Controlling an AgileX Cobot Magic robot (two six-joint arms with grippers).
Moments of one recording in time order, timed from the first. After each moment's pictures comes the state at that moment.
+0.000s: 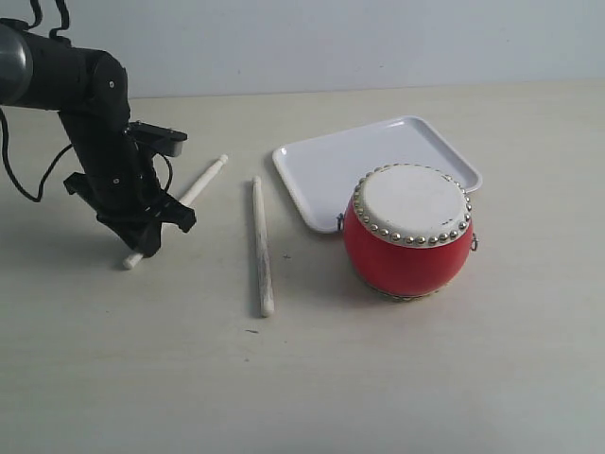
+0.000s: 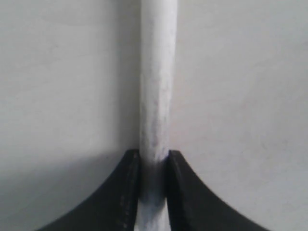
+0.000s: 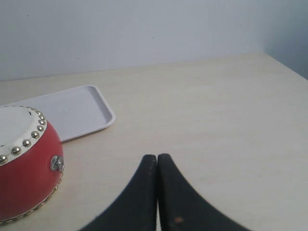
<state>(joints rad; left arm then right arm) -0.35 2.17 -1.45 -0.05 0.94 0.16 -0.08 0.02 0.00 0.03 0.33 0.00</state>
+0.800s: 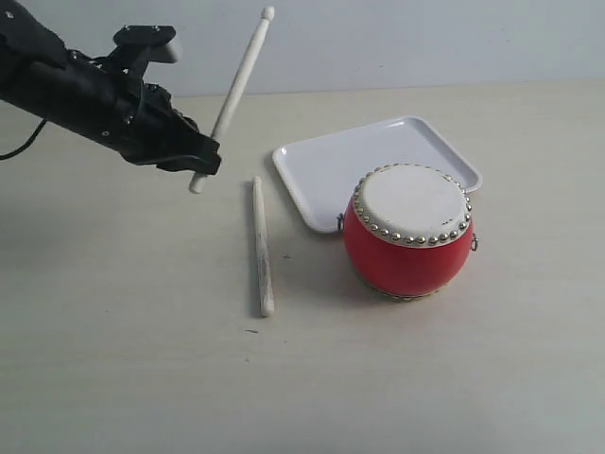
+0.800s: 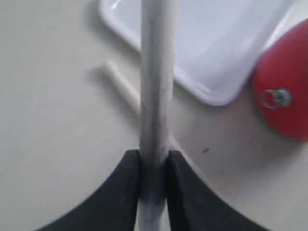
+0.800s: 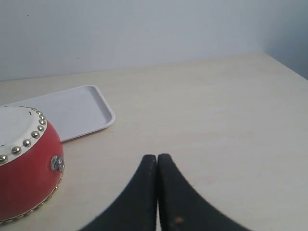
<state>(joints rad) -0.35 1.82 -1.18 -0.82 0.59 0.88 -0.08 0.02 0.00 0.03 0.33 0.00</state>
